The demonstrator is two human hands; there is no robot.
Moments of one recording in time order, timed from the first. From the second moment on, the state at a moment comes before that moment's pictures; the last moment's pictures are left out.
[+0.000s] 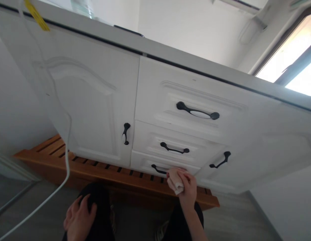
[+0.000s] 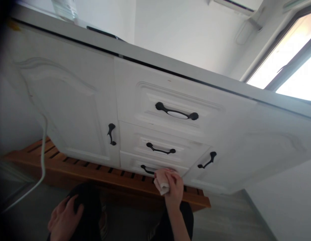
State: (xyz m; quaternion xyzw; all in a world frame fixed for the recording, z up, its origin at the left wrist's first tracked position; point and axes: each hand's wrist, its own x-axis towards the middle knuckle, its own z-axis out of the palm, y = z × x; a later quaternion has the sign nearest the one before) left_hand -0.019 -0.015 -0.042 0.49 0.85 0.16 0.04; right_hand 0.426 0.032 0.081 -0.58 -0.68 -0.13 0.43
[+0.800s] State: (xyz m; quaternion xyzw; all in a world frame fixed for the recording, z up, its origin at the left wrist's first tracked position) left_hand -0.009 0.012 -0.018 0.47 0.88 0.03 -0.01; right_hand 0.226 0.124 0.034 -0.50 -0.84 -0.03 0.19
